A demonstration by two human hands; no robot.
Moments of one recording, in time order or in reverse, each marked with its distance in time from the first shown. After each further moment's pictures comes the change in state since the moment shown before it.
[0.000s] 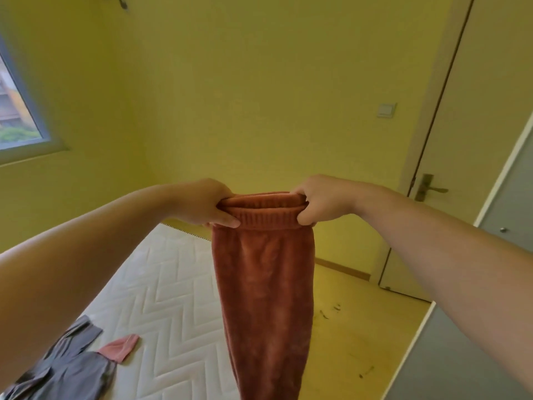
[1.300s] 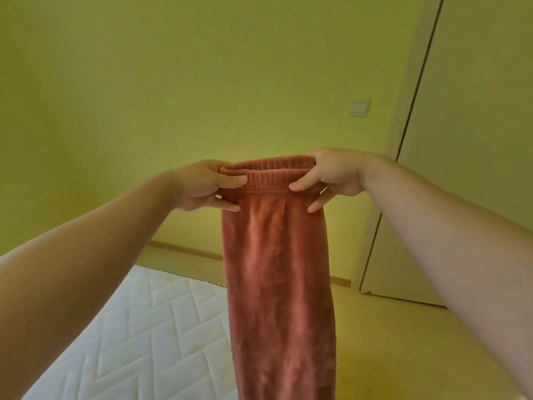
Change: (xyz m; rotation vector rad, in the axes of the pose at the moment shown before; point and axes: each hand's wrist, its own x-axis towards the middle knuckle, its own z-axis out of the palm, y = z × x) left_hand 0.267 -0.088 -0.028 -1.174 -0.129 0.122; right_hand 0.162 0.134 -0.078 0.803 0.050 0.281
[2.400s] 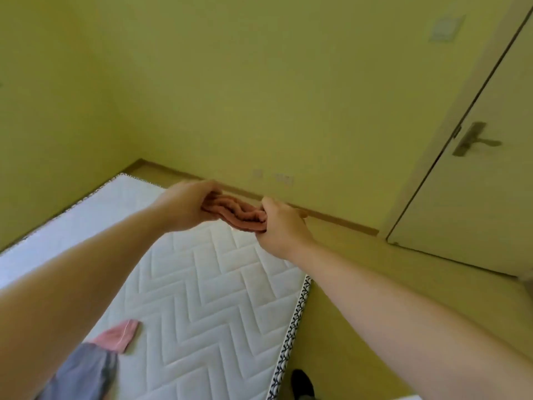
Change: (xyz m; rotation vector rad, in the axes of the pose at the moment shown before) left_hand -0.112 -0.186 -0.087 1.175 0.369 -0.025; right_hand 0.093 0.116 0.275 -0.565 0.369 -0.252
